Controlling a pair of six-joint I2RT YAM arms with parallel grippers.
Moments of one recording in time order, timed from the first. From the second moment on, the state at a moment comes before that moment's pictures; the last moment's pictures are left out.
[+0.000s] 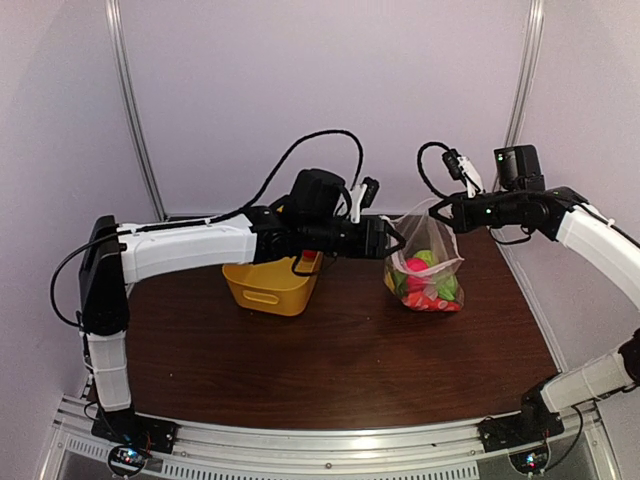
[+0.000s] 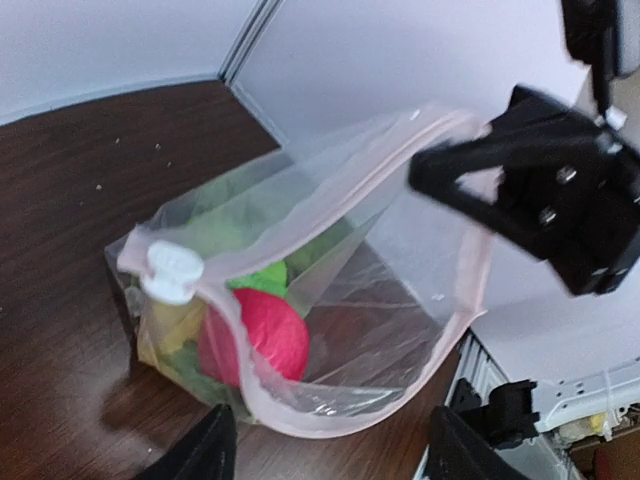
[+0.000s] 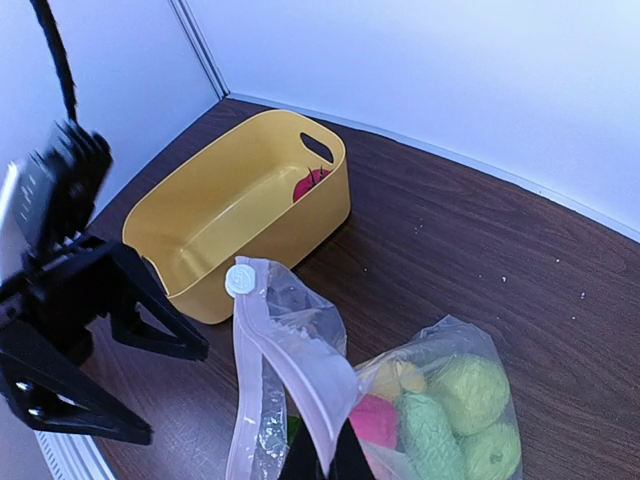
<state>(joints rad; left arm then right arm) -0.99 1.97 1.73 -0.09 0.24 -0.57 0.34 1.28 1.26 -0.51 -0.40 0.03</state>
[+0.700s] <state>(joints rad) -0.96 2.17 1.85 -0.16 0.24 -0.63 0.34 1.28 1.23 -0.50 -0.33 0.00</state>
